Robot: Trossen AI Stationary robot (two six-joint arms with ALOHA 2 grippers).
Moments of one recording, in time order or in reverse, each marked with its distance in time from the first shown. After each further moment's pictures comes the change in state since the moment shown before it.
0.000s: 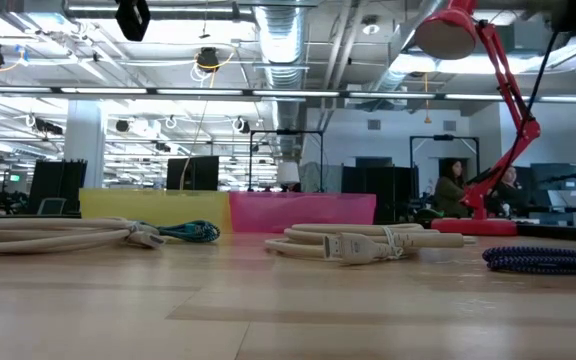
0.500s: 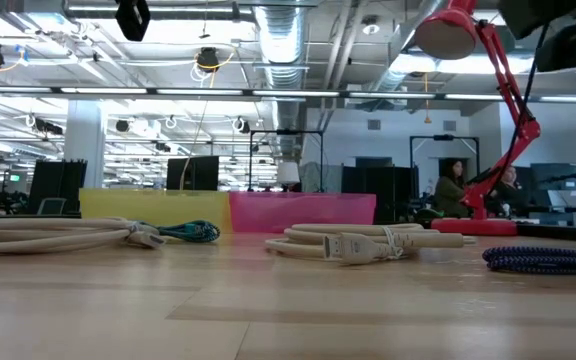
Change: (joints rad) left arm 0.000 0.000 0.000 0.000 0.000 0.000; right arm 0.027 0.193 -0.001 -0.004 0.028 -0.044
